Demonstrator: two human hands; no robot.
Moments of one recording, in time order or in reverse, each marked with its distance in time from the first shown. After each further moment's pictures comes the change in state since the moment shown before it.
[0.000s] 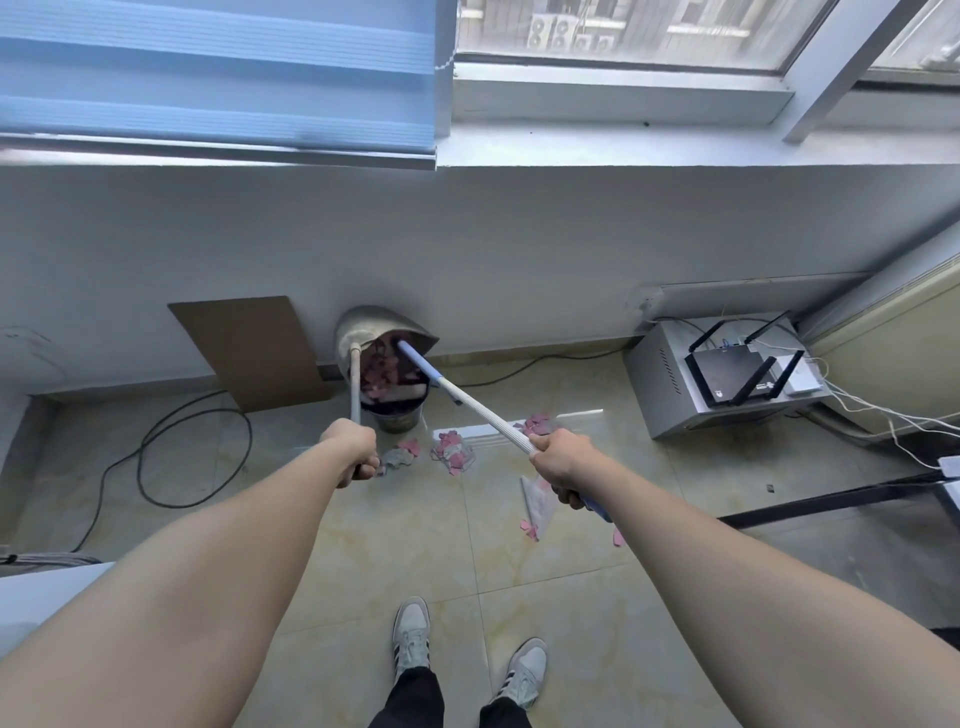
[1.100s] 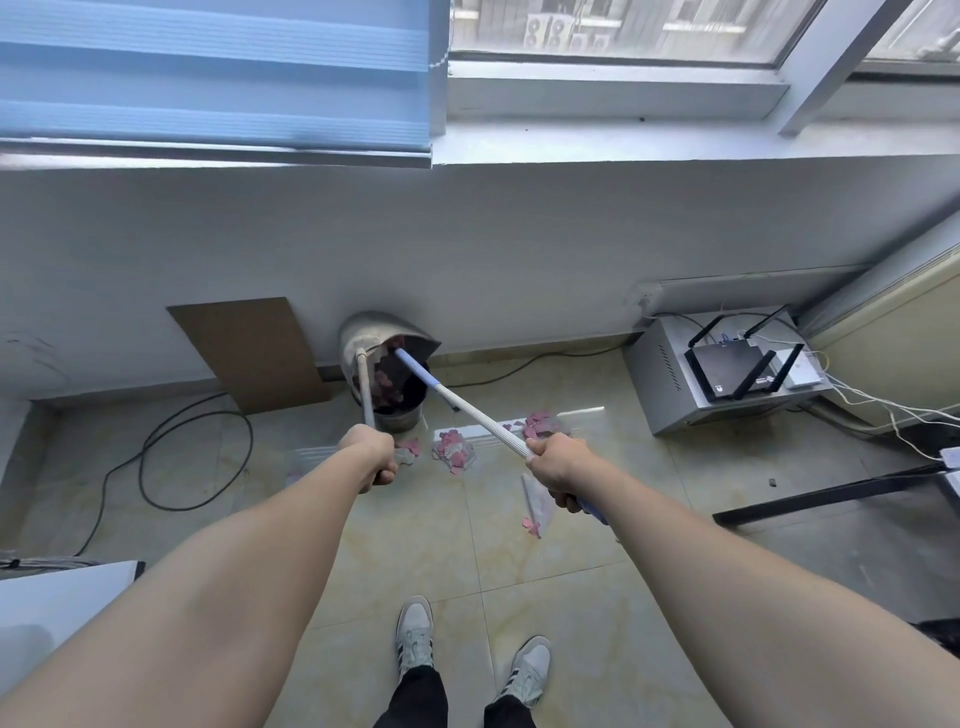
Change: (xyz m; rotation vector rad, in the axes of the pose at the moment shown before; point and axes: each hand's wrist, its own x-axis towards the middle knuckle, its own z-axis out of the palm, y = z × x) left_hand -0.001 -0.005 0.026 -0.049 0.015 -0.015; right_hand -0.010 0.003 0.007 0.056 -0.024 0.009
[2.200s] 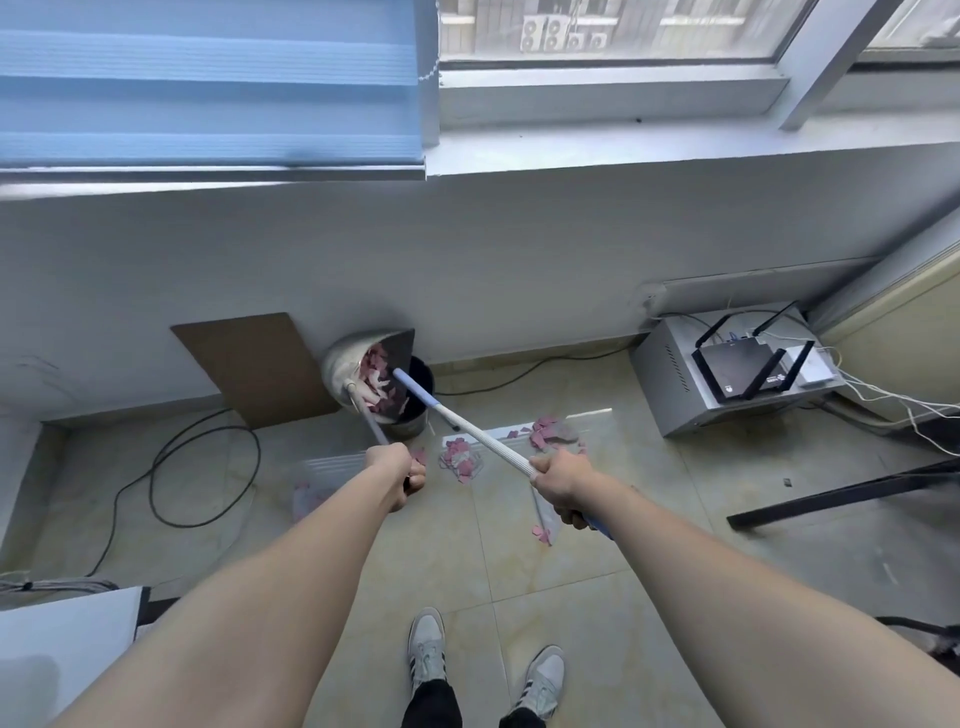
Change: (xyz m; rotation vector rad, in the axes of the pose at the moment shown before) left_hand -0.014 0.014 0.029 -0.511 -0.075 -0.095; right_hand 0.021 0.008 0.002 -0.007 -0.050 0.019
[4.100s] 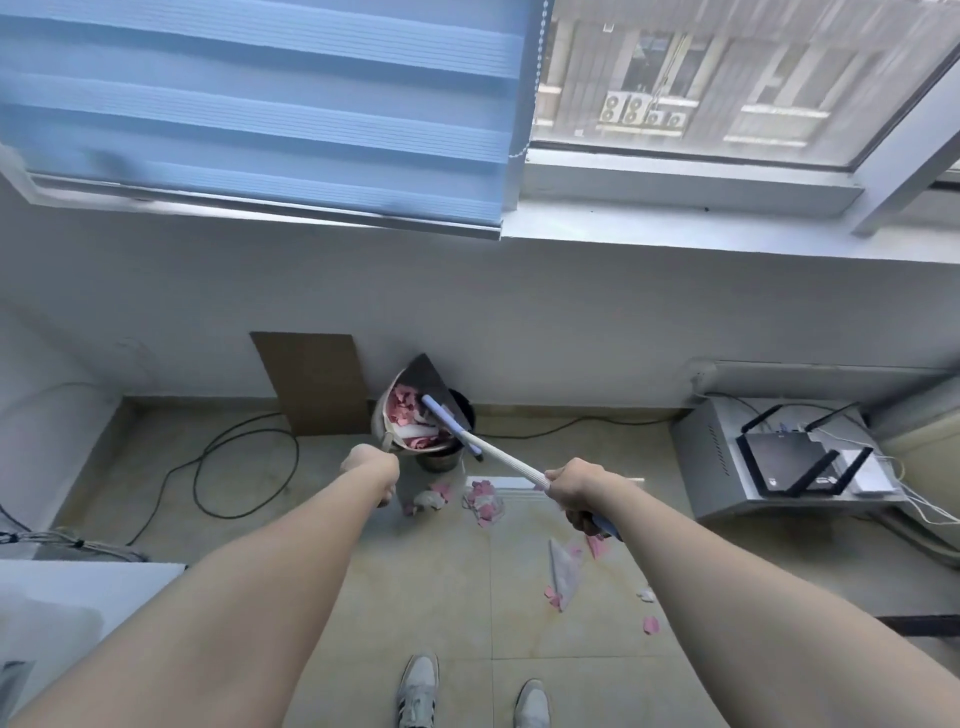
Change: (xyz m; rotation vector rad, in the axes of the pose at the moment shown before) left_hand -0.015 0.053 -0.055 0.449 0.249 0.103; right_hand -0.005 -0.061 -0.047 -0.118 -0.027 0.028
